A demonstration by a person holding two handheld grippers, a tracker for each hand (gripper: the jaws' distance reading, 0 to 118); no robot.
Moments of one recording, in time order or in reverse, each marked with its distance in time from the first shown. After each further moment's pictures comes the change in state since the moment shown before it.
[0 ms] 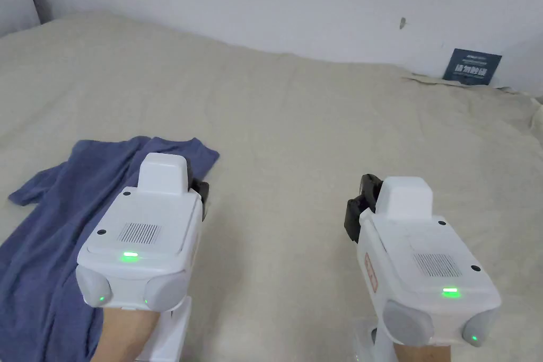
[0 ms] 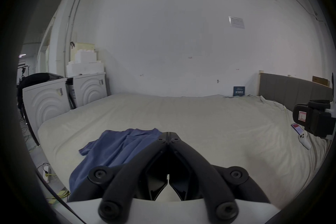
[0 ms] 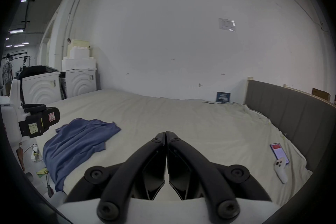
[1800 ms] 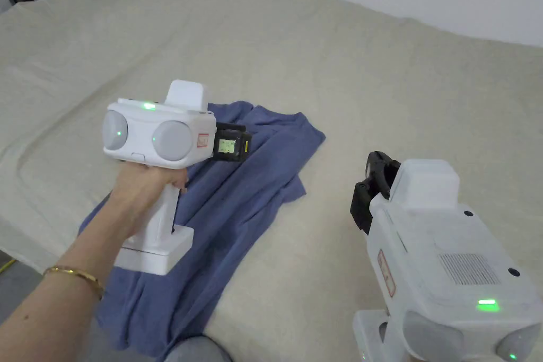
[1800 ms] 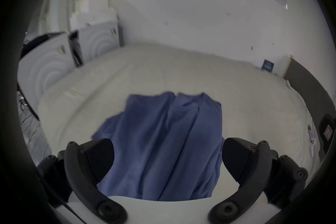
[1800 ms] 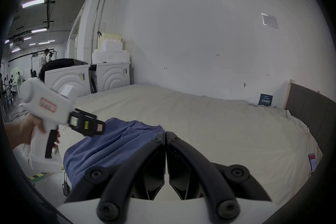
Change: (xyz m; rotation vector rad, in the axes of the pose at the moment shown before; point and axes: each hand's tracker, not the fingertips) left arm -0.161 0.013 -0.179 -0.545 -0.002 0.111; right arm -0.133 0.021 -0.089 -0.042 0.263 0.042
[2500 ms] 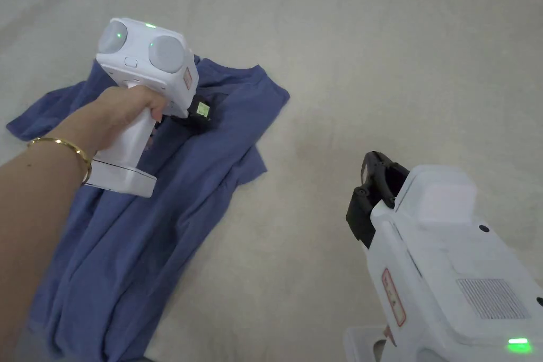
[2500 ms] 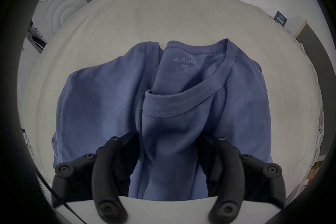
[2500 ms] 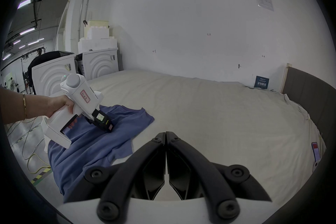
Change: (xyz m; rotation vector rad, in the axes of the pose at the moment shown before) left arm 0.024 0.036 -0.173 -0.428 0.006 -0.125; right arm 0.047 -0.041 -0.054 -0.134 -0.061 -0.053
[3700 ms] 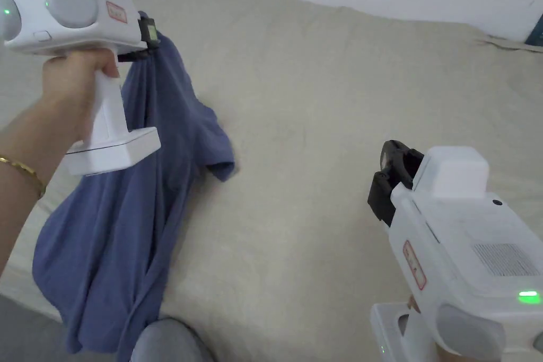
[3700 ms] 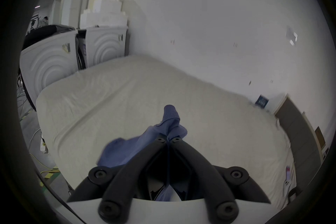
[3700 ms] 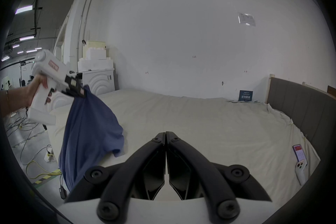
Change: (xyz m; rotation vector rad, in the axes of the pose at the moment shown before) left arm -0.011 -0.068 0.262 0.666 -0.050 0.343; right arm 0.034 0.013 0.140 0.176 -0.054 -0.005
